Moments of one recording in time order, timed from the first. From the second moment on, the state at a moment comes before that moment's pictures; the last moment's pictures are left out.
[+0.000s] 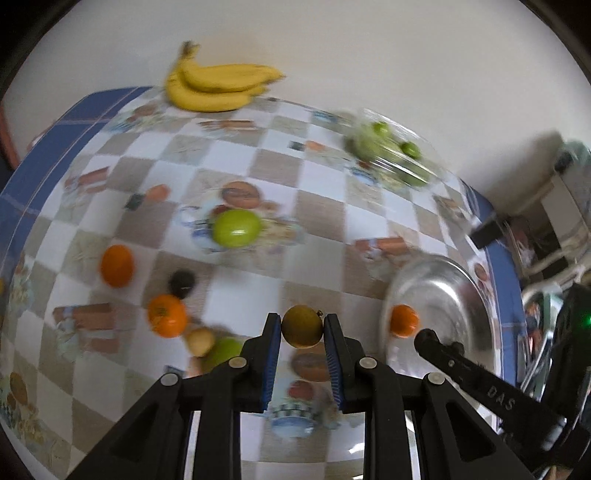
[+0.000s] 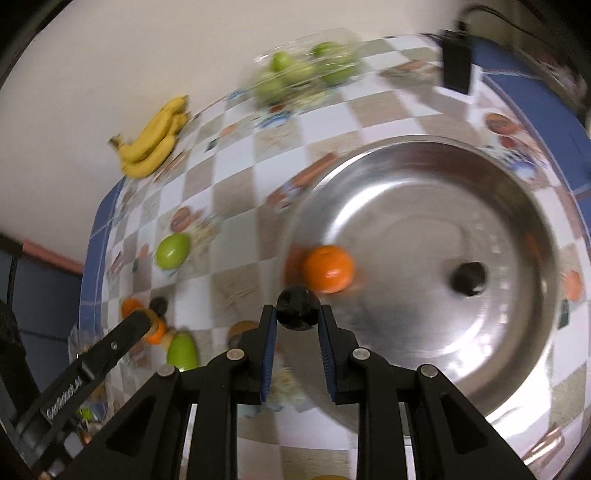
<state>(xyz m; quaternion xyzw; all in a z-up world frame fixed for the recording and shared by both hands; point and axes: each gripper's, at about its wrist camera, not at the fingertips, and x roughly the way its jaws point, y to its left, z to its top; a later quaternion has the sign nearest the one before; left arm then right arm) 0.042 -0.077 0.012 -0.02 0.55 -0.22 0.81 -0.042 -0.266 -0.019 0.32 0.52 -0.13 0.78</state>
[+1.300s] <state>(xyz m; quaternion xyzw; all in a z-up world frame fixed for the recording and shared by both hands) -0.016 -0.203 -0.034 0.11 0.56 -0.34 0.74 -0.076 -0.326 -0.045 0.36 0.53 -0.19 0.74</state>
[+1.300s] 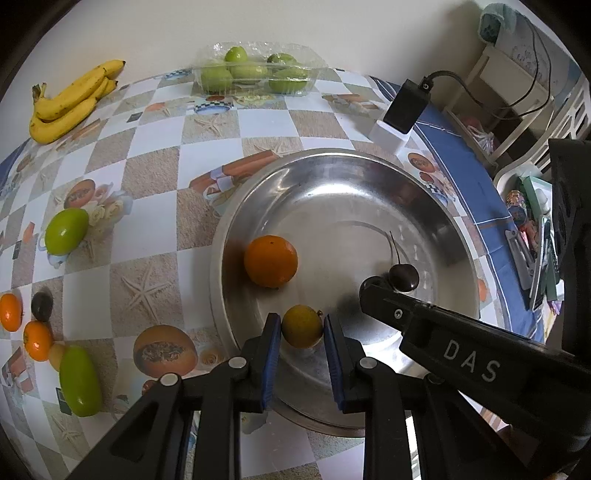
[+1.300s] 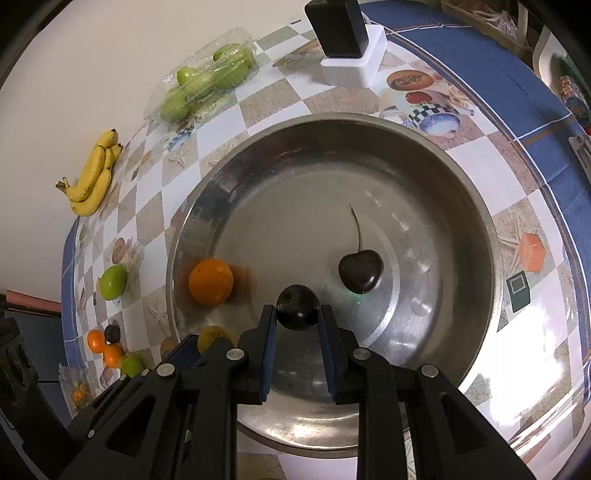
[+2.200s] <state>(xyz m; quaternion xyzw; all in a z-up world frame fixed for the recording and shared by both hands) 0.002 -0.179 -0.014 0.07 0.56 -0.31 0.76 -0.080 -0.327 -0.016 0.35 0.50 -0.21 0.76</state>
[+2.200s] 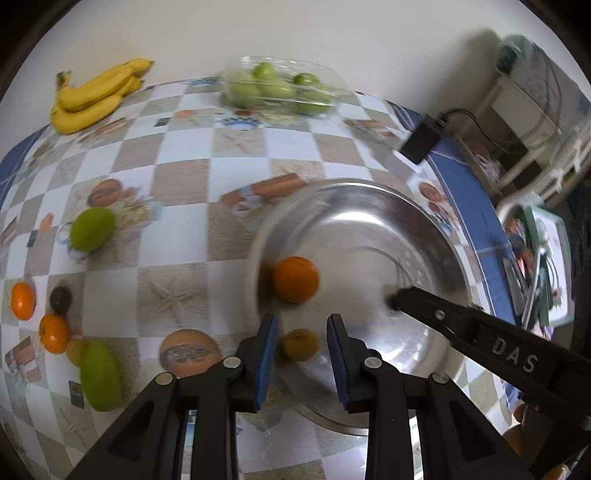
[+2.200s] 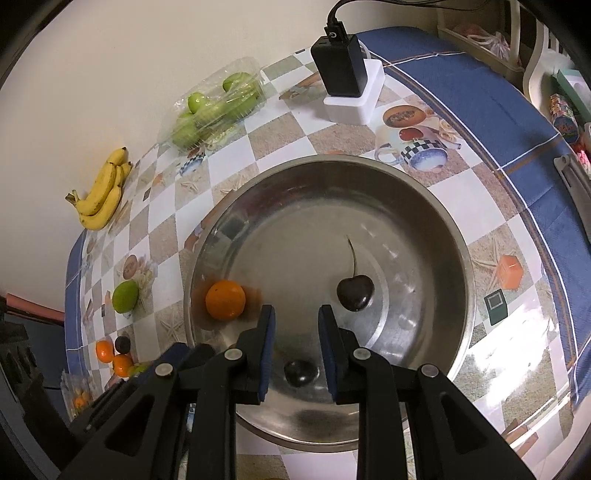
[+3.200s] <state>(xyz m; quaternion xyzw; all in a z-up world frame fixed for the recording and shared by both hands) 0.049 -0.107 -0.013 0.01 0.56 -0.17 0.81 -0.057 -0.304 -0.024 0.27 0.54 -0.20 0.77</state>
